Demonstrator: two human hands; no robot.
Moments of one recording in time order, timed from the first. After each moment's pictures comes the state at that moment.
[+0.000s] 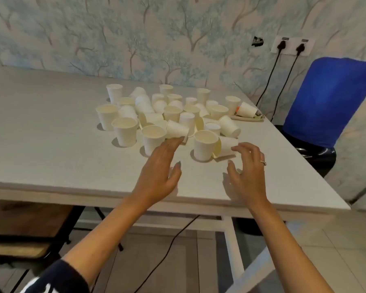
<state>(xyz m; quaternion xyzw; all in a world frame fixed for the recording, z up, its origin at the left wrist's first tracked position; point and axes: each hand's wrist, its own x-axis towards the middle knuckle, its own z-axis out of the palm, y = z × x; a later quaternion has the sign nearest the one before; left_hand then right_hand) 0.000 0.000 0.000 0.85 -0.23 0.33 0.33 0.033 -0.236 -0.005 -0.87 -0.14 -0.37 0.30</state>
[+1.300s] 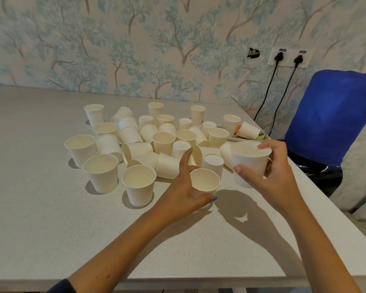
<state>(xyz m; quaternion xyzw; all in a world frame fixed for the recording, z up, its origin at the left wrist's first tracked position) 0.125 -0.043 0.003 0.84 -0.20 0.04 0.51 0.105 -0.252 0.068 -0.83 -0.15 -0.21 0.50</state>
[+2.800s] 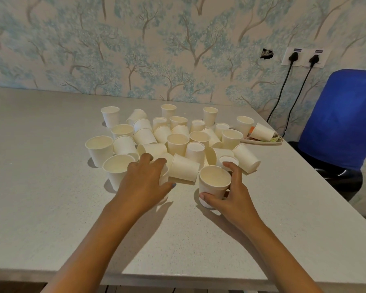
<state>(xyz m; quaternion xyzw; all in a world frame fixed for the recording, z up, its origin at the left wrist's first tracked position) 0.092 0.046 0.057 0.98 0.01 0.10 0.15 0.117 -0.174 0.003 -0.85 -0.13 -0.08 0.51</state>
